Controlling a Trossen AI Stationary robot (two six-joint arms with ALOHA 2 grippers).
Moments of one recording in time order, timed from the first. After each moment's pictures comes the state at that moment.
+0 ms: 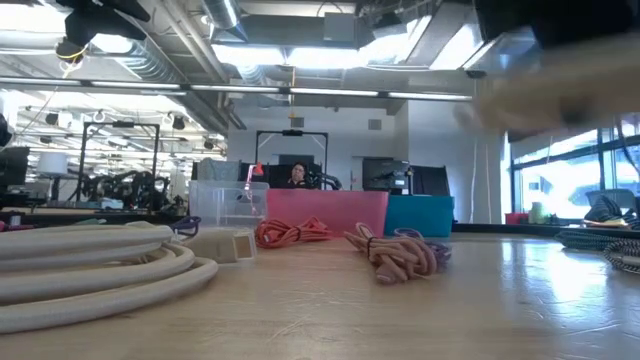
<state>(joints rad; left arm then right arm) 0.25 0.42 0.89 -0.88 -0.25 -0.40 0.49 1.55 1.22 -1.09 0.13 1.05</state>
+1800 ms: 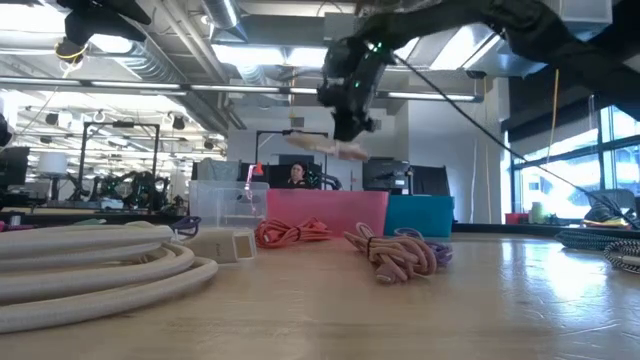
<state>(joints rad) 0.25 0.42 0.89 -0.88 -0.30 -0.37 -0.59 2.28 2.33 -1.19 -0.10 -0.18</state>
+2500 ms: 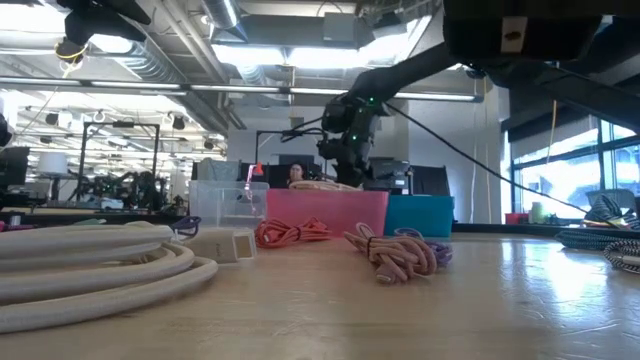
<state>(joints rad) 0.25 0.42 0.89 -0.88 -0.30 -0.37 -0.67 2.48 2.33 -1.15 -0.17 -0.19</state>
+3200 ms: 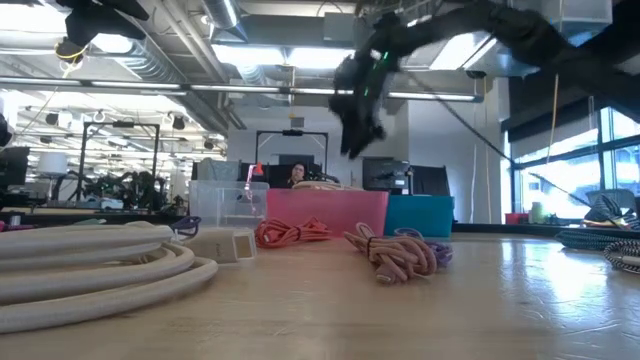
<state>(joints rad) 0.25 0.42 0.89 -0.89 -0.21 -0.39 -0.66 2.28 2.35 -1.27 -0.18 -0.17</state>
